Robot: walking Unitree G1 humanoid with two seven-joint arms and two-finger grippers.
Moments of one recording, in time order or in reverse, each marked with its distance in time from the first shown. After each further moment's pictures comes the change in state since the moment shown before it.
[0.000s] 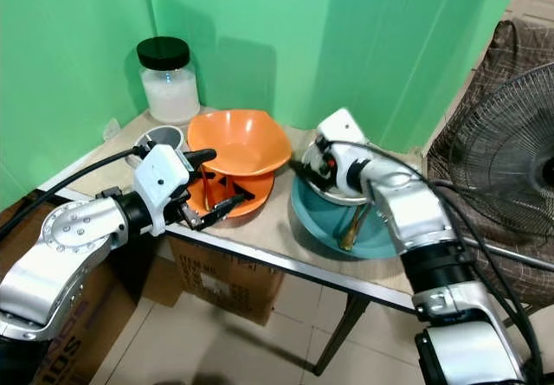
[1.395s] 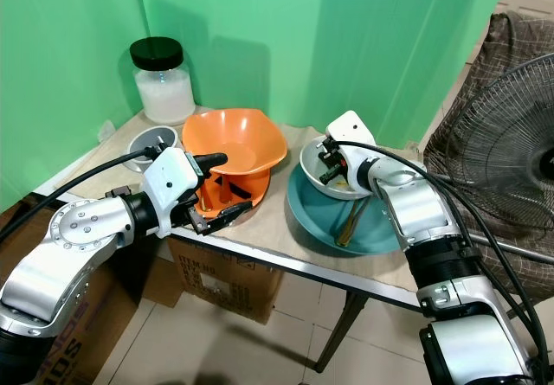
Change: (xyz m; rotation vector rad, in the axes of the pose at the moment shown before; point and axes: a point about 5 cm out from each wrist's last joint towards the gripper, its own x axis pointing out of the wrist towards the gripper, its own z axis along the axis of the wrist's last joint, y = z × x) left arm 0.005 -0.005 0.001 0.009 0.005 -0.072; right arm 0.002 -0.014 -0.016 -0.096 0.147 -0.116
